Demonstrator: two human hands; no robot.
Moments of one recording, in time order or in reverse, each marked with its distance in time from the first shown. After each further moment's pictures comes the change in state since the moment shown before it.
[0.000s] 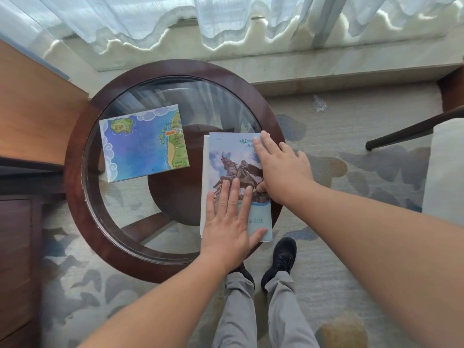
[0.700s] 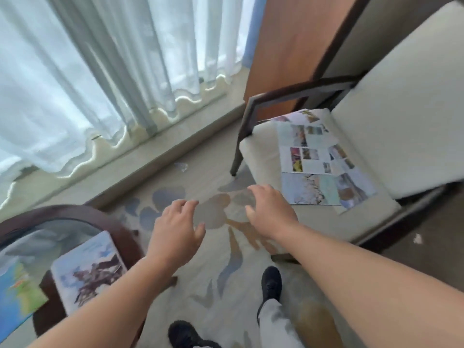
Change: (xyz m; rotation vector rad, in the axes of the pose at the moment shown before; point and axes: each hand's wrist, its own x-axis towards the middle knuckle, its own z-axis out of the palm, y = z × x) left_hand 0.036 0.210 -0.181 -0.158 0.047 0.415; right_hand -0.253 0.232 -0.033 0.615 0.321 0.626
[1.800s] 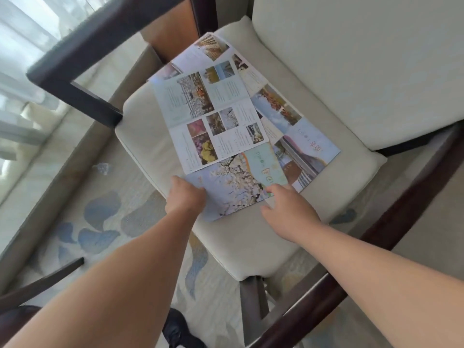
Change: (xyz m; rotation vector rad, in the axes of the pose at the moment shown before) left_hand 0.281 0.273 0.269 -0.173 -0.258 -0.624; right_hand 0.120 0.390 0.016 0.384 -0.157 0.377
